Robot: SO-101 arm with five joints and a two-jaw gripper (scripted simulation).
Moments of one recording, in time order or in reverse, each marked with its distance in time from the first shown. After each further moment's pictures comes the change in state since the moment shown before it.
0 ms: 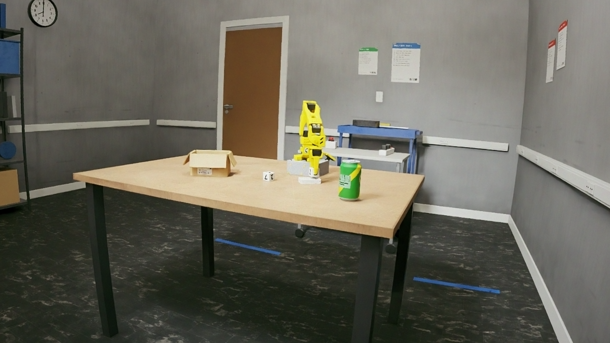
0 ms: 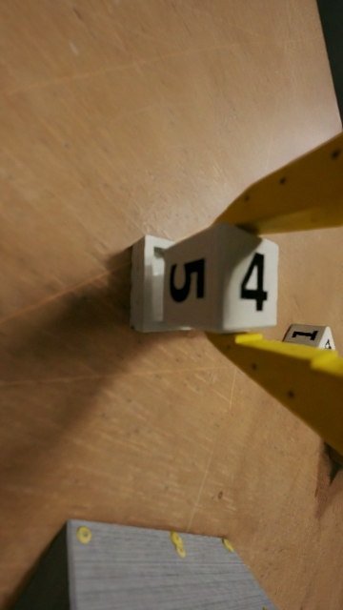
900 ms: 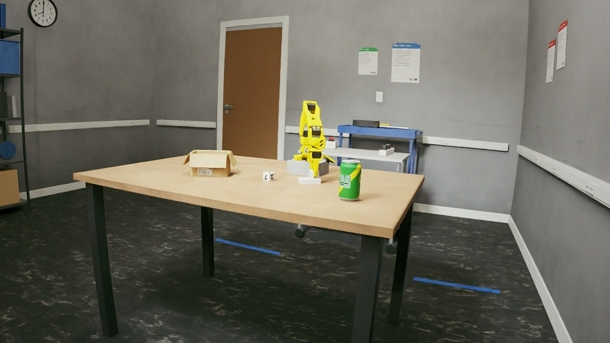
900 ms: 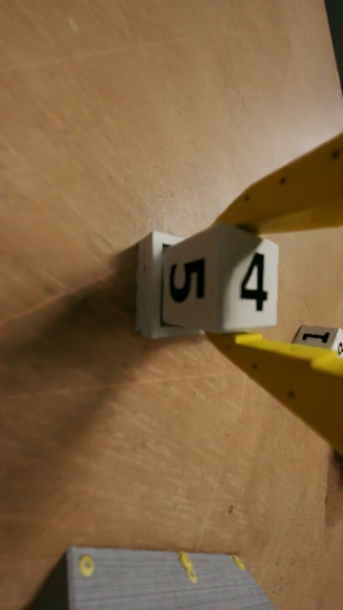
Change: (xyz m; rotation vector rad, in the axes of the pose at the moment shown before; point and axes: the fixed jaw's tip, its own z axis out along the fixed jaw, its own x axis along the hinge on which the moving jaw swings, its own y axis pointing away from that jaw) arm 0.000 -0.001 0.009 0.006 0.000 0.002
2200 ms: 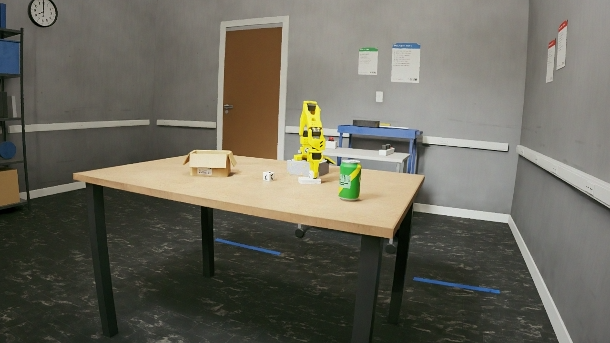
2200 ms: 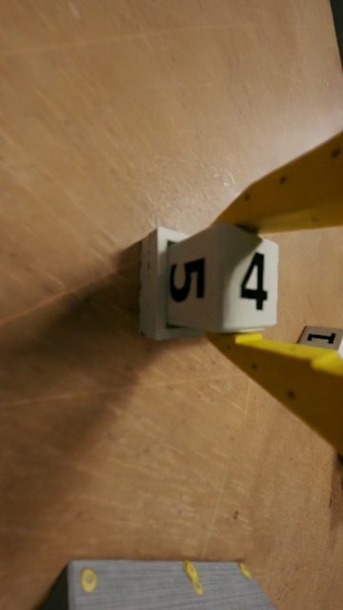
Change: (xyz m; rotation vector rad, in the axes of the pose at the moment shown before) arm 0.000 0.000 0.004 0.000 0.000 0.000
